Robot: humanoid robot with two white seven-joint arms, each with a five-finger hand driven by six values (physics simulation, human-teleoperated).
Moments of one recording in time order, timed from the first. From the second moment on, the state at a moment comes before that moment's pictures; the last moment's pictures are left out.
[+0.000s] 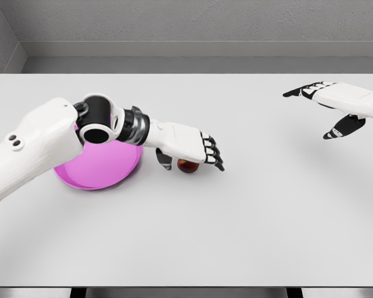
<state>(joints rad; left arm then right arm) -1.01 0.43 -1.14 -1.36 -0.45 -0.61 -0.61 -0.50 -0.95 0.41 -1.65 0.21 -0.21 0.61</state>
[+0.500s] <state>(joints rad) -1.01 0.42 -1.15 -1.26 -0.46 -0.61 -0.61 -0.50 -0.95 0.41 -1.65 0.21 -0.21 0.61</state>
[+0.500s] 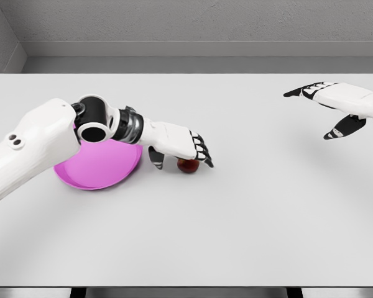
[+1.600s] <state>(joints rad) -1.01 0.42 -1.16 -1.29 -0.39 -0.61 -0.61 -0.49 -0.95 0.41 -1.65 0.21 -0.21 0.61</state>
